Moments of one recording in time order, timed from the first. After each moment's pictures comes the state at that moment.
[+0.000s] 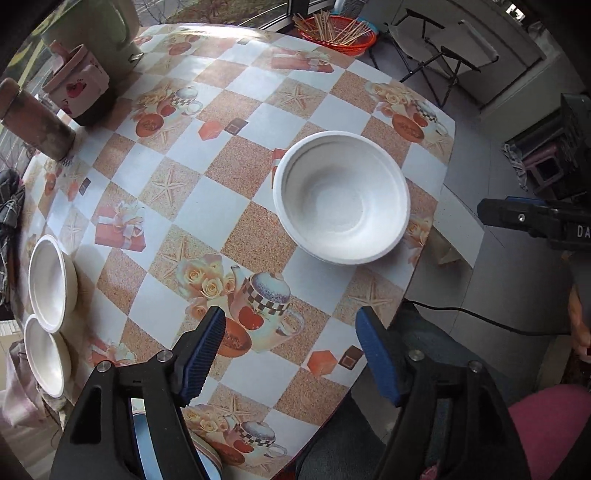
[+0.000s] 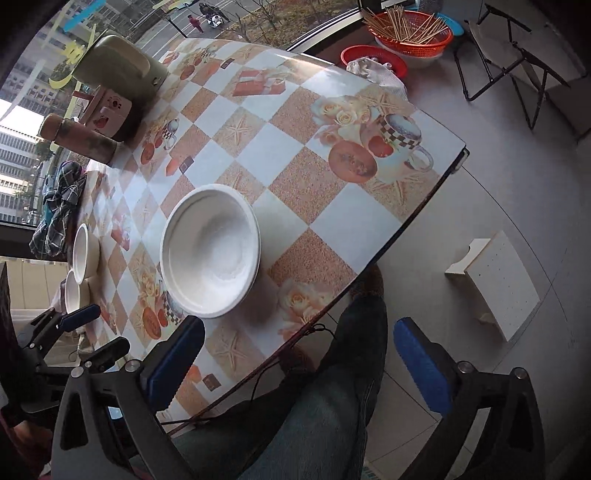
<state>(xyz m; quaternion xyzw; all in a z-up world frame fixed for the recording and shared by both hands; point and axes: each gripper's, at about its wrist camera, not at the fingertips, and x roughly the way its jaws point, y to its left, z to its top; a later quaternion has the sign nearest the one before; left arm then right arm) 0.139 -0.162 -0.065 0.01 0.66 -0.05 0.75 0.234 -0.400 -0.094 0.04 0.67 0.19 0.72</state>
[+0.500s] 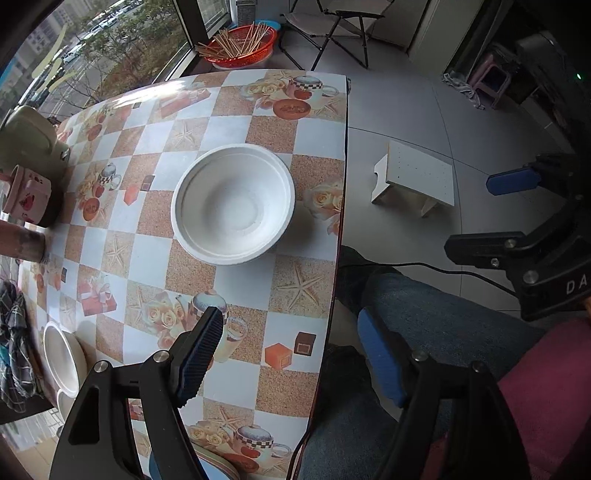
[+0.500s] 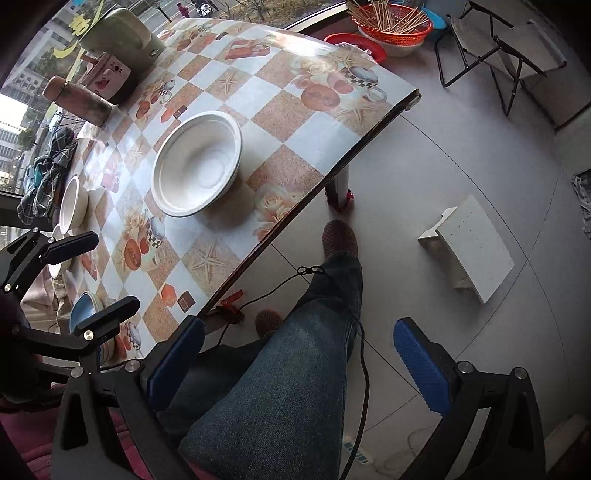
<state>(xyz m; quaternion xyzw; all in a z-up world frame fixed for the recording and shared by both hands) 0.123 -0.254 -0.059 0.15 0.63 -0.15 0.75 0.160 -0.431 -0.079 0.00 0.68 0.15 0.72</state>
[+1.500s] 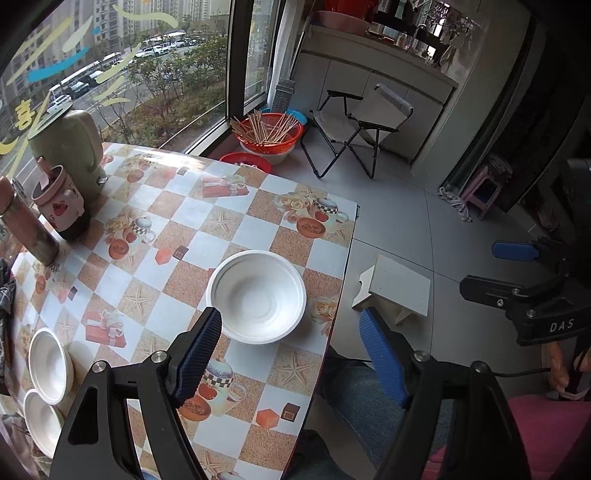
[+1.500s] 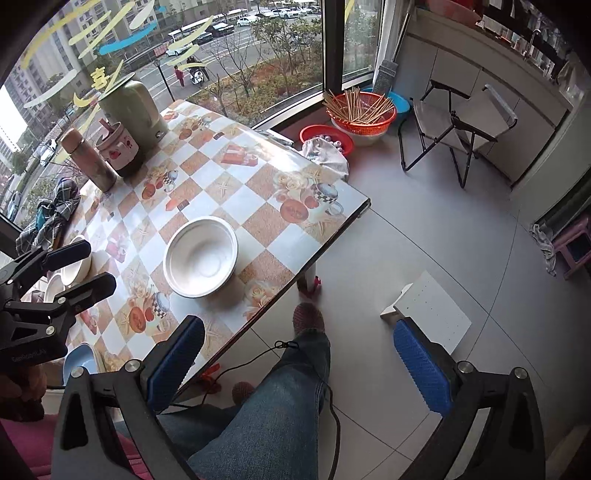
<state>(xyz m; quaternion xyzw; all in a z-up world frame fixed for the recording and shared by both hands) 0.127 -0.201 0.026 0.00 0.48 -0.14 0.86 0.158 -0.438 0.025 -0.02 0.53 0.11 0.84</state>
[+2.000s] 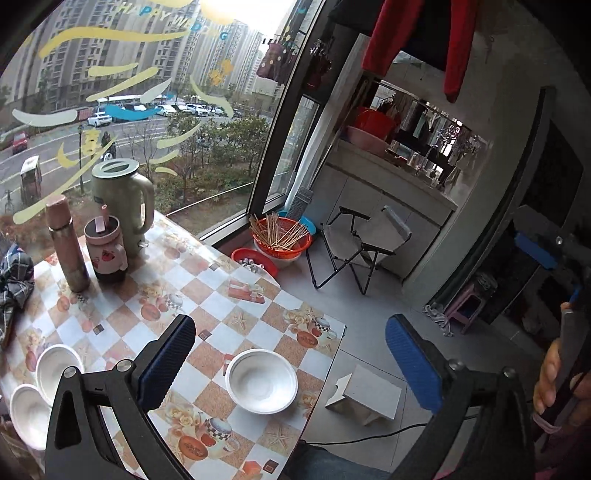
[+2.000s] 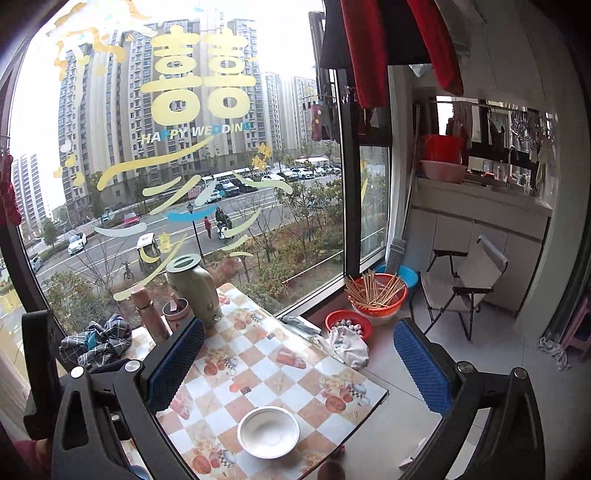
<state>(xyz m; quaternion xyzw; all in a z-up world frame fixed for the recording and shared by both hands) 0.087 -0.122 0.132 -0.13 0.32 -0.09 0.94 0.111 -0.383 0.214 0.01 0.21 0.16 0.97</state>
